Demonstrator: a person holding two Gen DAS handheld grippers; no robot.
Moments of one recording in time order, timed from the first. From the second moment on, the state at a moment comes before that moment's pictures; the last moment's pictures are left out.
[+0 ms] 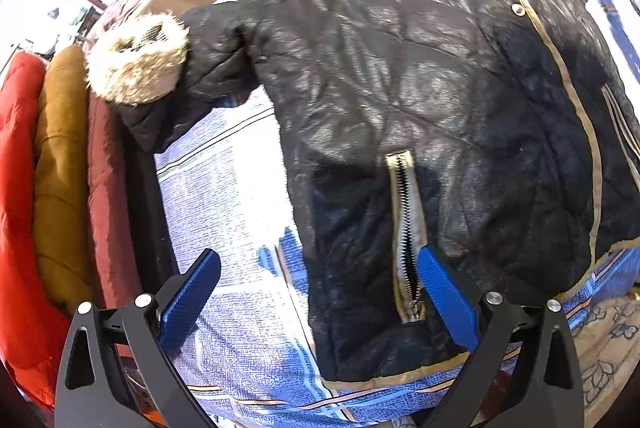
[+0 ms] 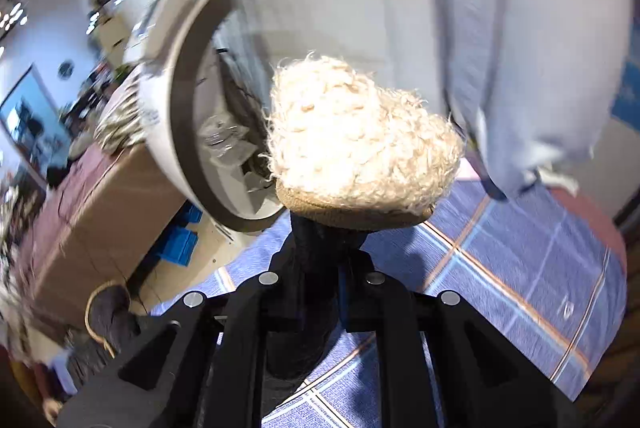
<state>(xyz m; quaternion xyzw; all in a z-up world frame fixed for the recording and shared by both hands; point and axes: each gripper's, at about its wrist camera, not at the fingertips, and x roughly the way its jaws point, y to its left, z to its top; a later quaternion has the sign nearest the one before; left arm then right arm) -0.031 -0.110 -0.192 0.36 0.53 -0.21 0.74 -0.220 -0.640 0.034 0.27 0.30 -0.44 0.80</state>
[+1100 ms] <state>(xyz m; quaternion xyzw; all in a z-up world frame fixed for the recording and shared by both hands) 0.013 -0.112 -0.179 0.33 0.52 -0.18 0.77 -0.025 -0.184 -0.122 -0.30 0.48 -0.02 0.82</state>
